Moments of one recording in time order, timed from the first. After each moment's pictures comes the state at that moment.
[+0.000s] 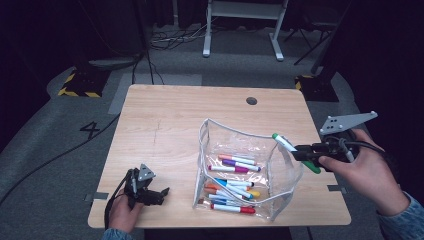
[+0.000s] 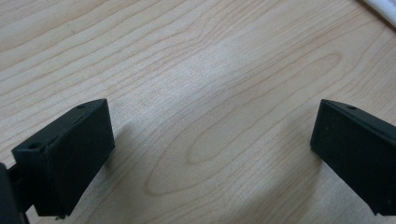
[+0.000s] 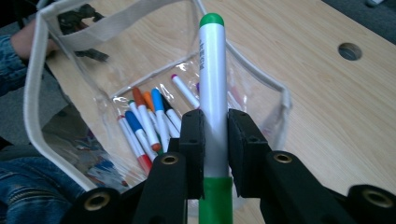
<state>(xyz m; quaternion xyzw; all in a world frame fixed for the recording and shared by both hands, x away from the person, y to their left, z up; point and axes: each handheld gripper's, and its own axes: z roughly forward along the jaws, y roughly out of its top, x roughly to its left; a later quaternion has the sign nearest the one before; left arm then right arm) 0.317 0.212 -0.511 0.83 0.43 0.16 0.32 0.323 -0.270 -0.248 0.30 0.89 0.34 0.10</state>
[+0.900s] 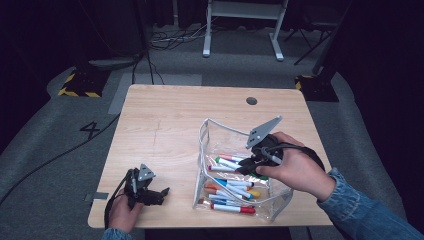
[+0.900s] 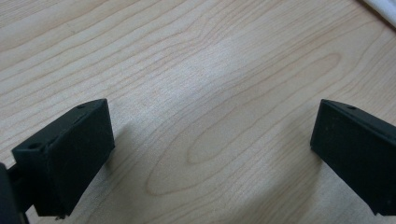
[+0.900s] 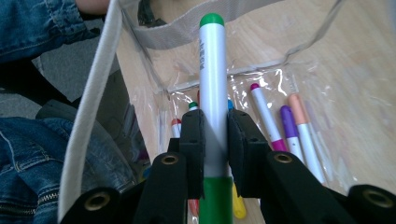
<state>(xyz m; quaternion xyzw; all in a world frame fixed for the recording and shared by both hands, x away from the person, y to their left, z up) 0.317 0.212 -0.511 0.83 0.43 0.16 0.32 0.342 -0.147 -0.295 0.16 0.95 0.27 0.01</state>
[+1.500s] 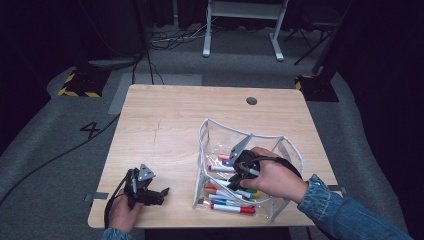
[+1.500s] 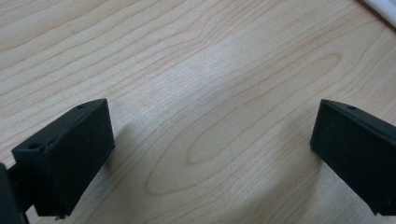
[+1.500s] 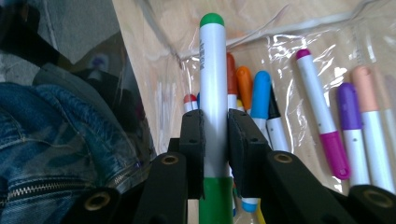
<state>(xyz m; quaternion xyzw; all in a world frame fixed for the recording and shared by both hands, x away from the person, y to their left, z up) 0.317 0.212 -0.511 0.83 0.43 0.16 0.32 0.345 -0.120 -0.359 0.14 0.97 0.20 -0.04</state>
